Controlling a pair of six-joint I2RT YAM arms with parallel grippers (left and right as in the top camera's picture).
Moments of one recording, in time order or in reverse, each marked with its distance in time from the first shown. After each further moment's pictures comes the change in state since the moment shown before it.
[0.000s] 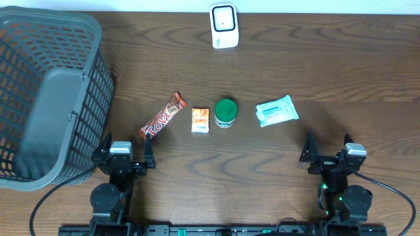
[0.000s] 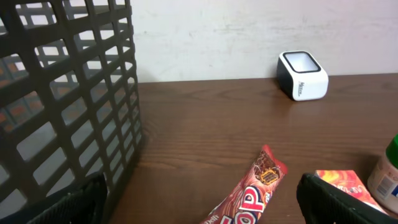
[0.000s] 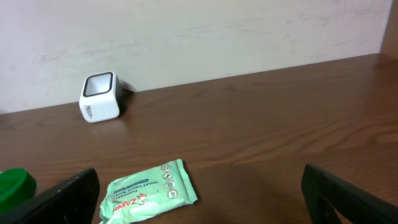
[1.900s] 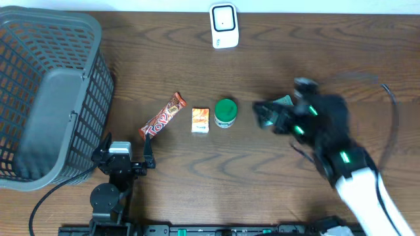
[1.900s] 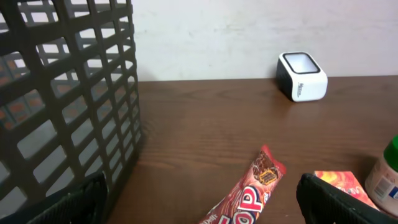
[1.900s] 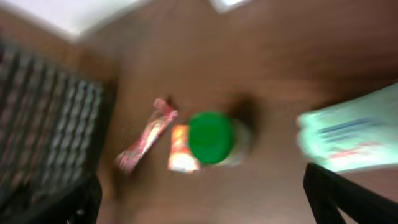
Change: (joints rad) left arm 0.000 -0.002 0.005 -0.008 0.000 -0.012; right arm 0.388 1.106 0.861 -0.322 -0.259 0.396
